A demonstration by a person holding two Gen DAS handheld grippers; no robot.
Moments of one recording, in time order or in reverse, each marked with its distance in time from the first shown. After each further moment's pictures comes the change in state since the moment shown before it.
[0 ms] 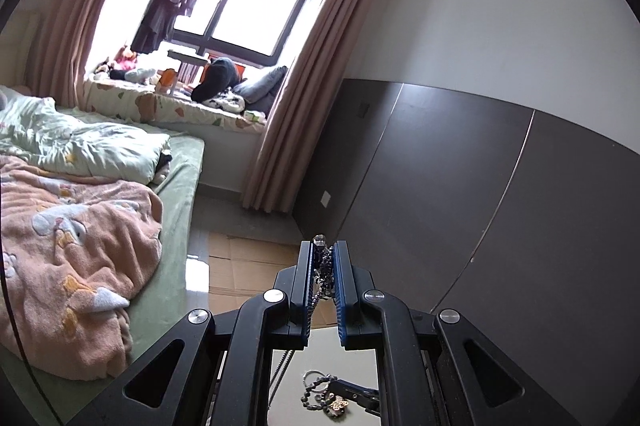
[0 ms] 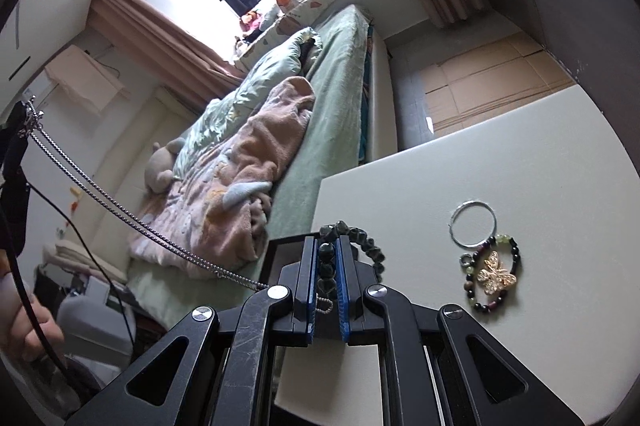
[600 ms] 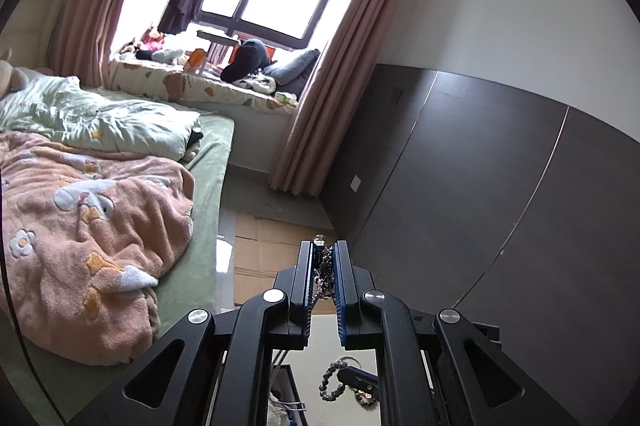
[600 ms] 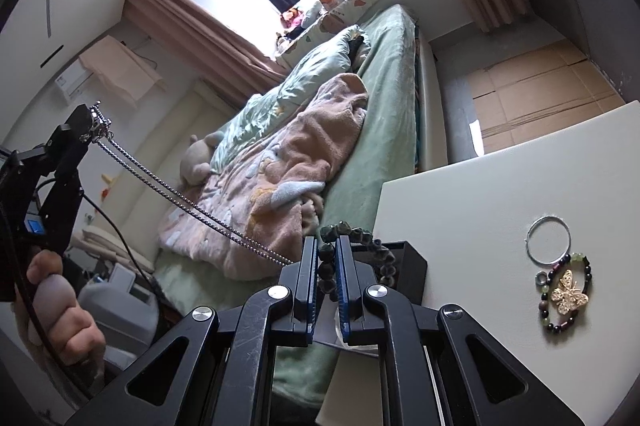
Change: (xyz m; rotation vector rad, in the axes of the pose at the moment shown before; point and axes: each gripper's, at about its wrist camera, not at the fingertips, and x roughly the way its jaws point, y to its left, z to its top) left arm 0.014 0.043 -0.020 -0.041 0.074 0.096; right arm 0.037 0.042 -0.001 -0.051 0.009 0.126
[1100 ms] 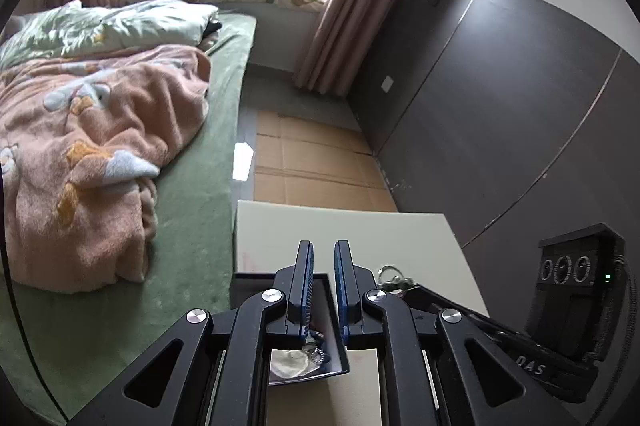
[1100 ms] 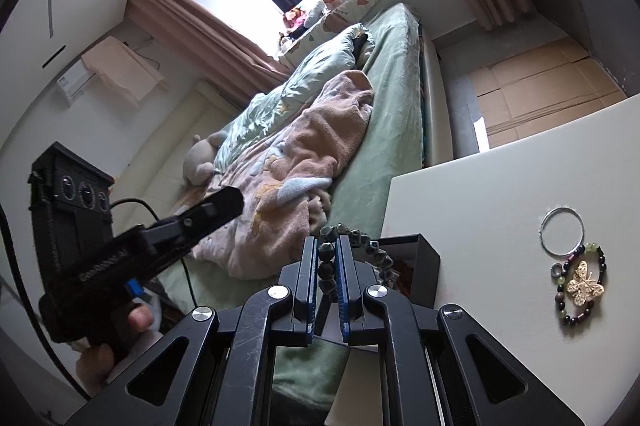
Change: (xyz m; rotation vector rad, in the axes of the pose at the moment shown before) left arm 0.077 0.043 -0.075 -0.059 0.366 0.095; right arm 0.007 0.007 -0.007 0.002 -0.006 0.013
